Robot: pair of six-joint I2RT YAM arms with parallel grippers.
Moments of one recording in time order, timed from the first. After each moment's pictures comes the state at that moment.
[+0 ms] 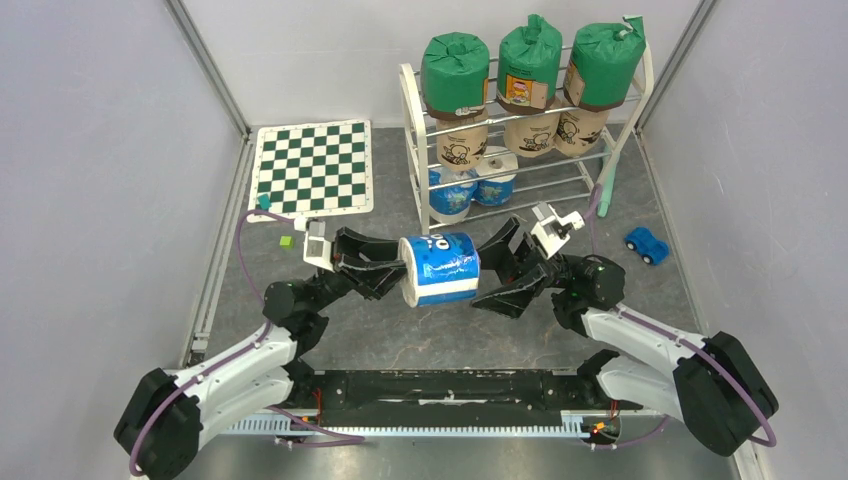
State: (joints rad) left arm -0.65 0.84 0.27 1.20 0.48 -0.70; right arm 0.58 1.08 0.38 1.49 -0.93 0.97
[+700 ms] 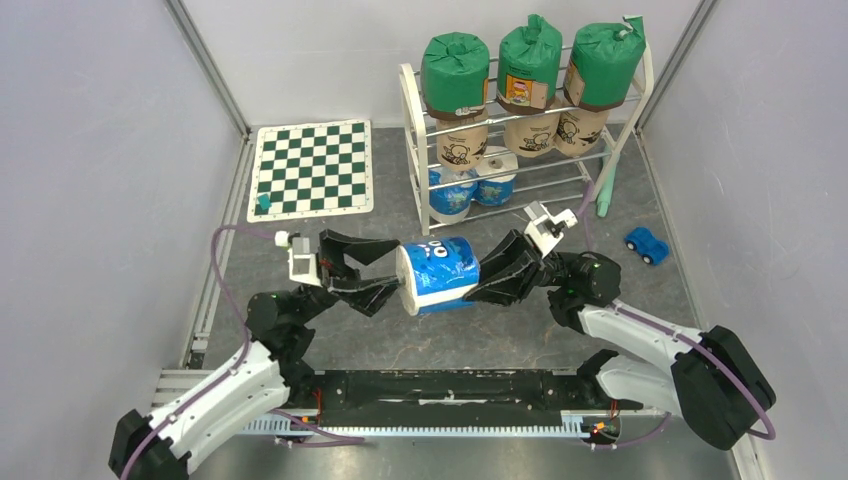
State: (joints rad) left arm -0.67 0.63 0.28 0.98 0.46 -0.57; right arm 0.61 1.11 0.42 1.49 -0.96 0.99
